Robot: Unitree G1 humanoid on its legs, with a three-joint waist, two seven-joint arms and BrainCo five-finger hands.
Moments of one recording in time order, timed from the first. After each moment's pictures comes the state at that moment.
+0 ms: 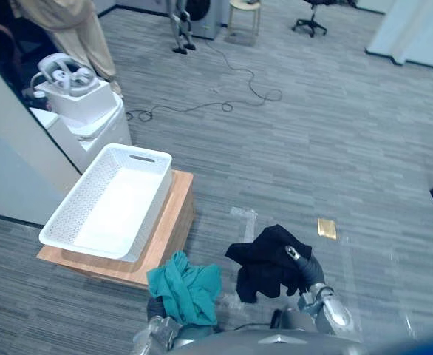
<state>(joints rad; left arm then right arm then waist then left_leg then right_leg) 0.21 0.05 0.03 0.80 -0.71 -0.33 -0.34 0.27 -0.04 0.11 0.52 0.30 -0.38 0.19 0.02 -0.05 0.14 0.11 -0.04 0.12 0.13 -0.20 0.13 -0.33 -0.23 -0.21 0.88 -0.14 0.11</state>
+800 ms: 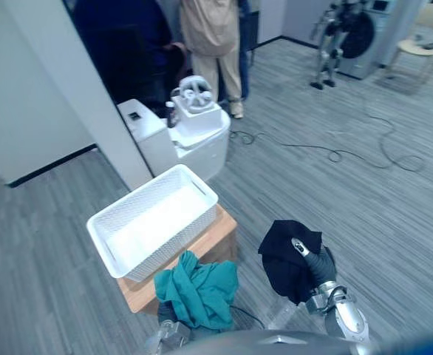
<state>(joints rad) 0.36 -0.03 0.00 0.61 -0.74 -0.29 -0.35 0.32 -0.09 0.12 0.24 0.29 -0.38 0.22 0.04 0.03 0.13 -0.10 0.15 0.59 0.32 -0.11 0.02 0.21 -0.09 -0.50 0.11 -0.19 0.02</state>
